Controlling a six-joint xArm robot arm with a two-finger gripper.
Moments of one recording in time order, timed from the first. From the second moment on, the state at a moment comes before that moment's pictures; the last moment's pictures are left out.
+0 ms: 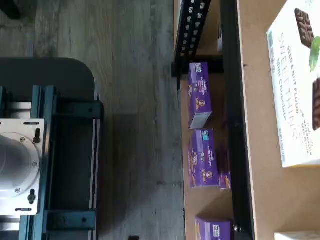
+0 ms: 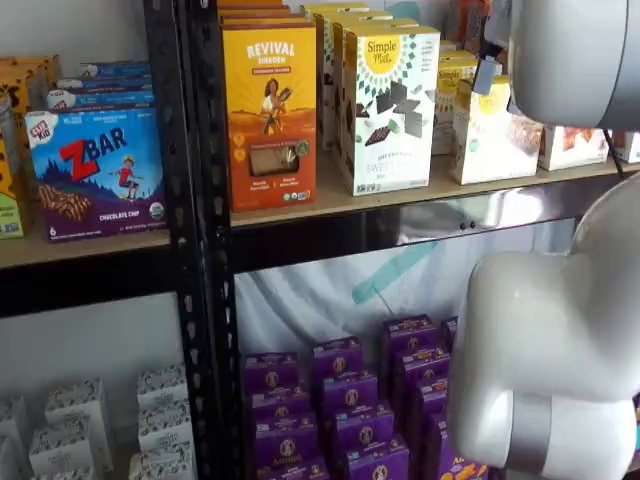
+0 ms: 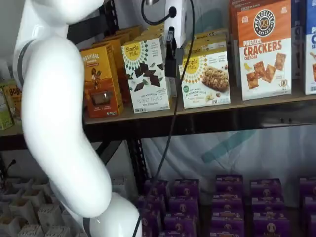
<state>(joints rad) -0.51 -0.35 -1.46 0.25 1.88 -2.00</state>
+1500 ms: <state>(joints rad) -0.52 -0.38 -1.33 0.39 1.53 -2.02</state>
